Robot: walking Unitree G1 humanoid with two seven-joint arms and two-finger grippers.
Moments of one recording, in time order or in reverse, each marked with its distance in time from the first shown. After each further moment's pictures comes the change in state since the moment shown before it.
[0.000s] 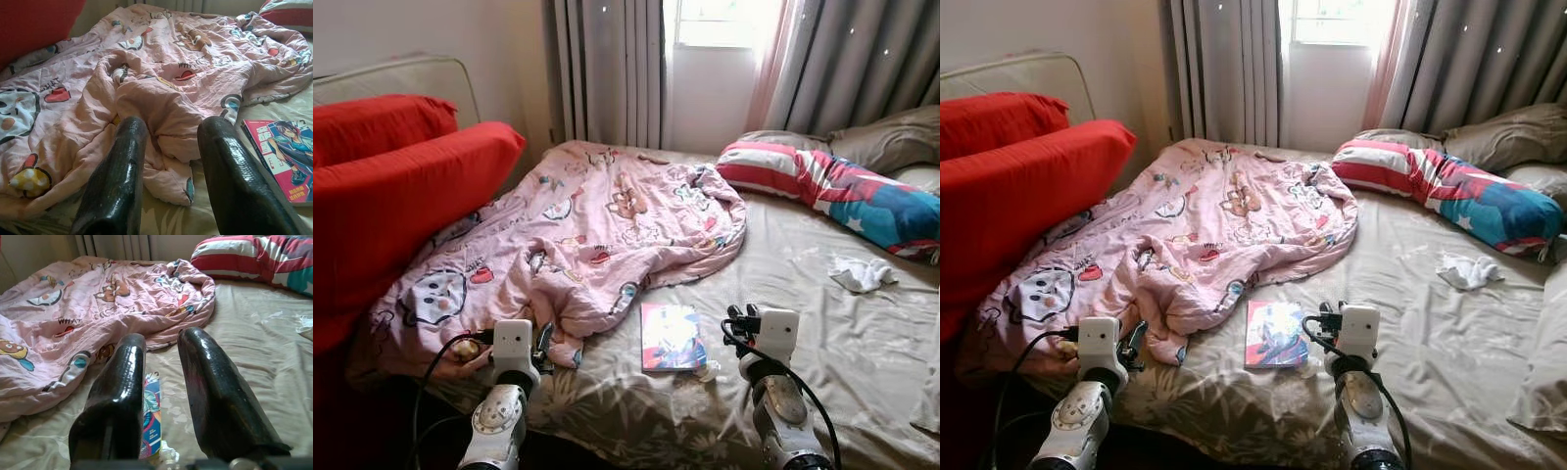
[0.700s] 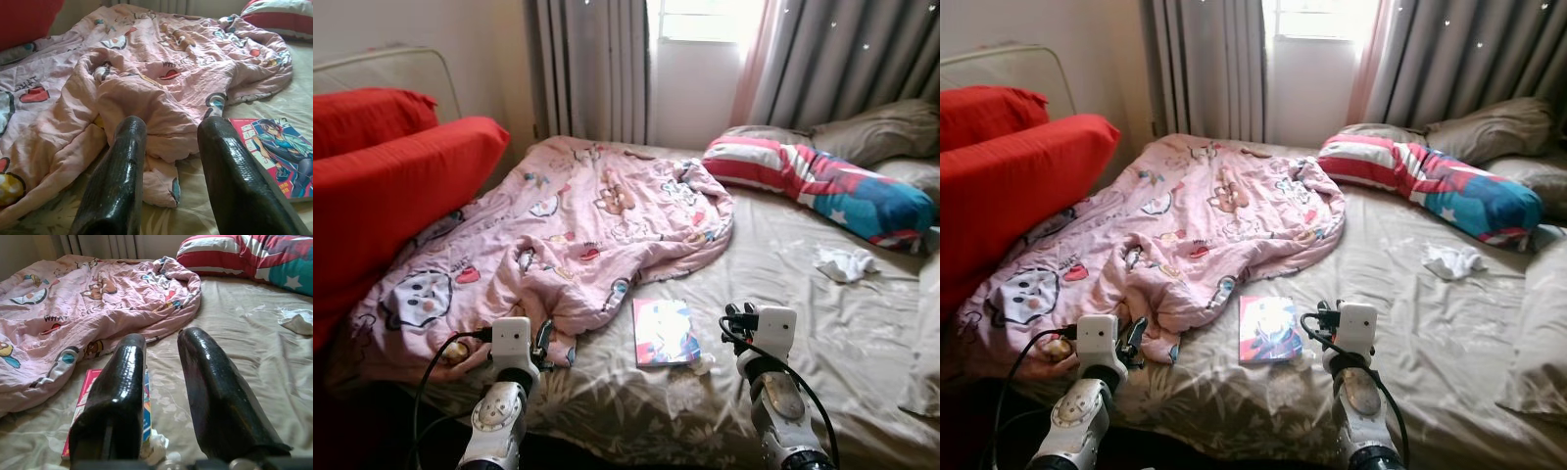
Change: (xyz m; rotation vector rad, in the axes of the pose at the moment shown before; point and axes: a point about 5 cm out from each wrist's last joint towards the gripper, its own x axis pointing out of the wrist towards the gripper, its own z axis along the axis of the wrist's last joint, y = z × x) left arm 0.001 0.000 0.001 -0.022 -0.006 0.003; right arm 0.002 0.003 0.001 0.004 0.008 0.005
